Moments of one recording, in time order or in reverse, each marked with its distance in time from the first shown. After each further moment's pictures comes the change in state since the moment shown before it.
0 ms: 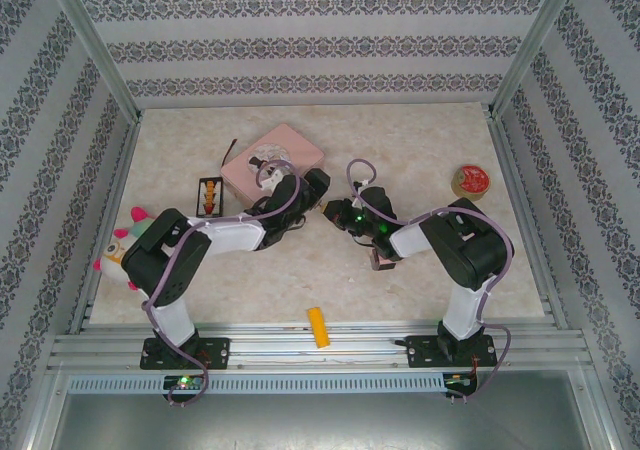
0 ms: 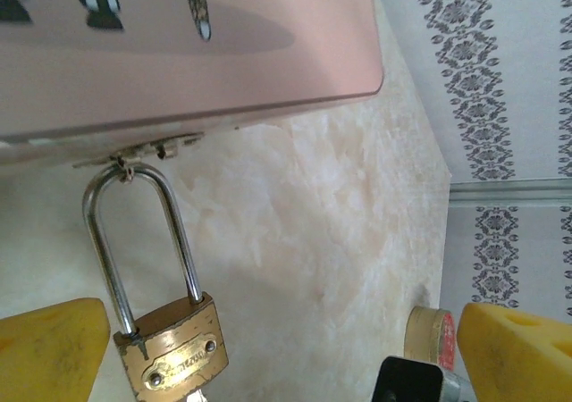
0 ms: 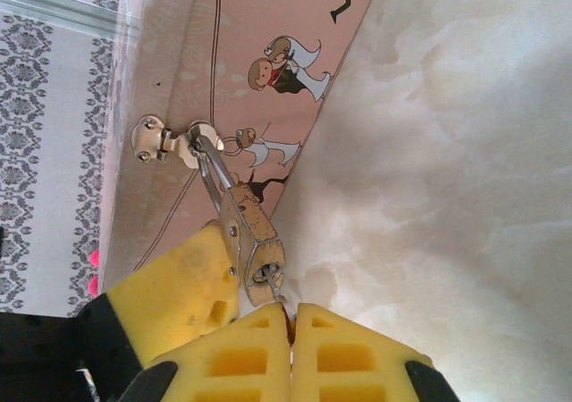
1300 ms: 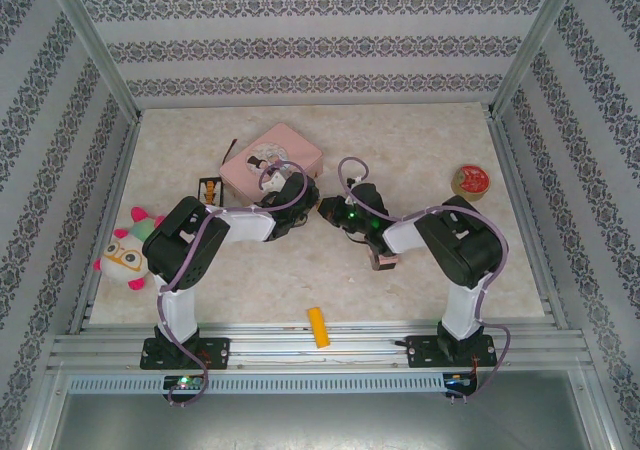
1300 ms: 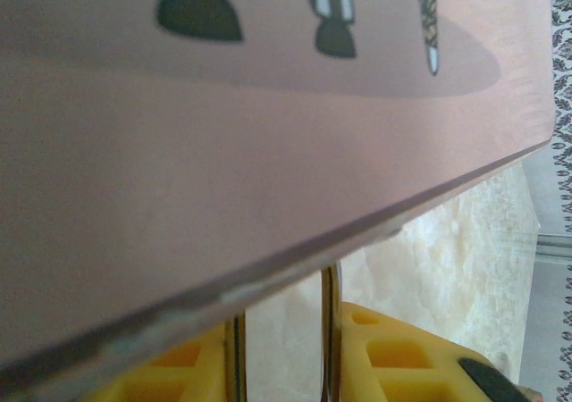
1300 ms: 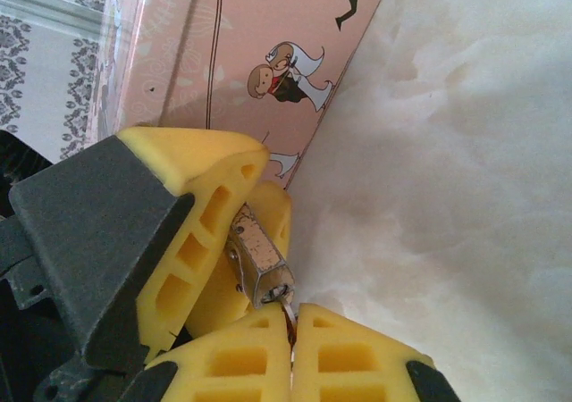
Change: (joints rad) left arm 0.024 0.160 0.115 -0.108 -0.048 -0.066; right arm 0.035 0.032 0.079 -0.071 0.048 -0.027
